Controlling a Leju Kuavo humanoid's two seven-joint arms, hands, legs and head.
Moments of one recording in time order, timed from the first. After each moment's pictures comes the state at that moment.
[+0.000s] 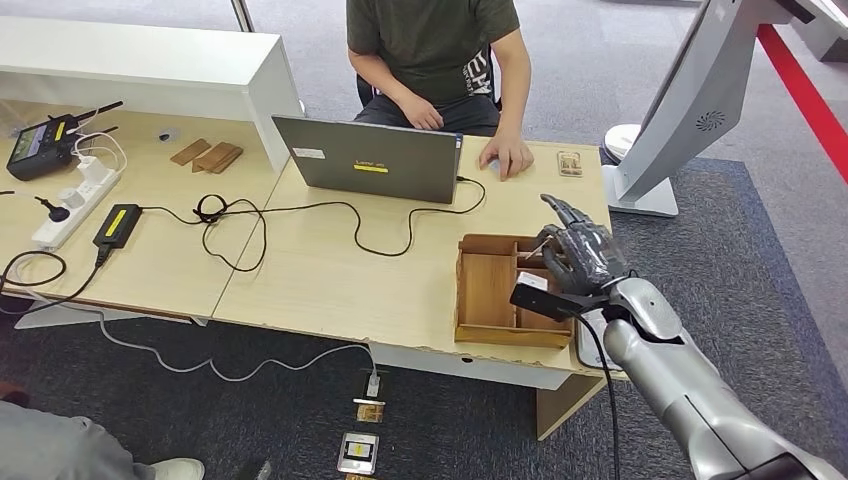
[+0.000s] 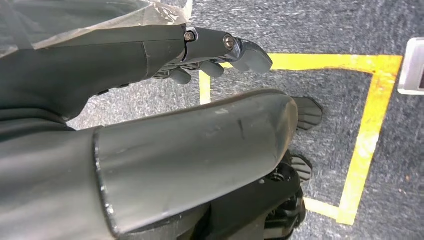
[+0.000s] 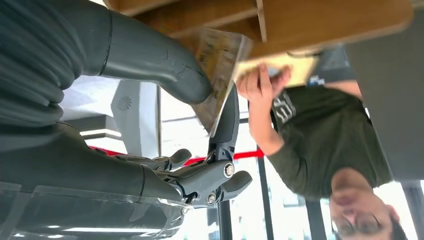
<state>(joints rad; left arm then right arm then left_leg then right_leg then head) -0.14 0.11 -1.03 -0.17 0.98 0.16 -0.02 -0.86 -0.19 0.81 -0.48 0.73 -0.46 -0.48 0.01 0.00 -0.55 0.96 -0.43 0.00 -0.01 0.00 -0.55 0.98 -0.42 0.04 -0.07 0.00</state>
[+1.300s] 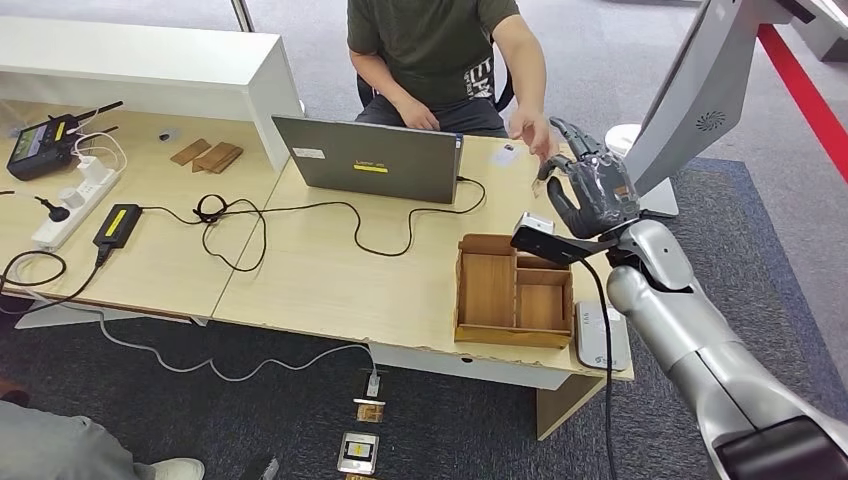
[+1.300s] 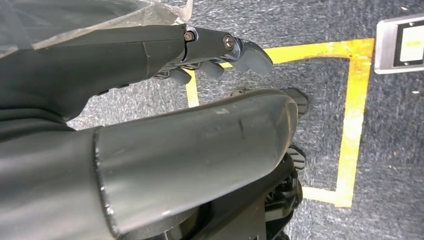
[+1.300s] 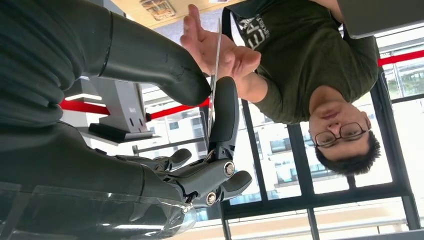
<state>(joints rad) -0.15 0.12 -1.09 -0.17 0.95 0.10 -0.09 -1.00 -0.17 0.81 -0.53 0.71 -0.51 -0.47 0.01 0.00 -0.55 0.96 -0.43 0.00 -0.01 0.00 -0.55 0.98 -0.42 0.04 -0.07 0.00</state>
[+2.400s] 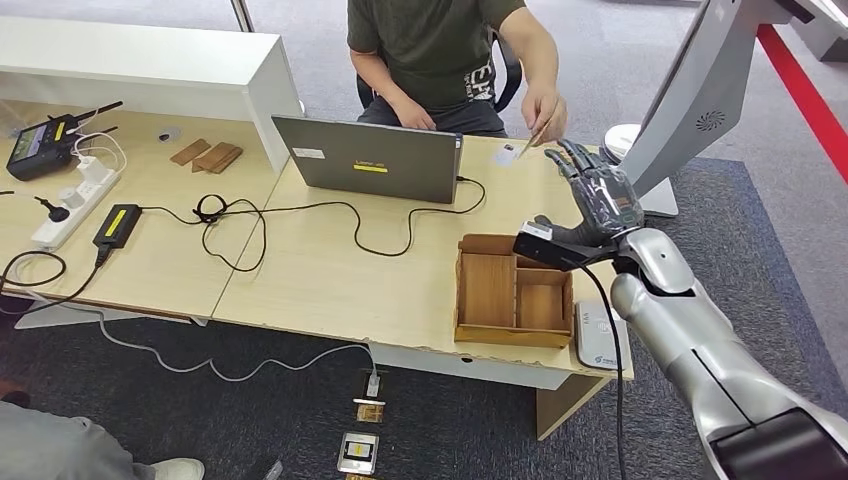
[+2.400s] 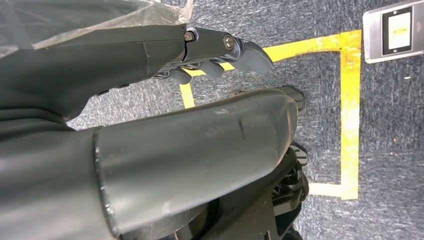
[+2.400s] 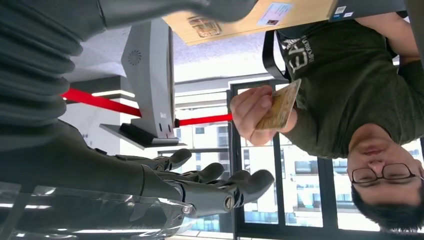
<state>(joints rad) -0.15 0.14 -1.15 -0.17 0.92 0.07 -0.13 -1.02 -0.15 0.82 -0.39 0.83 -0.50 -0.41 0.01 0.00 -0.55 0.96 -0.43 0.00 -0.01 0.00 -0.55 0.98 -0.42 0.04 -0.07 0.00</state>
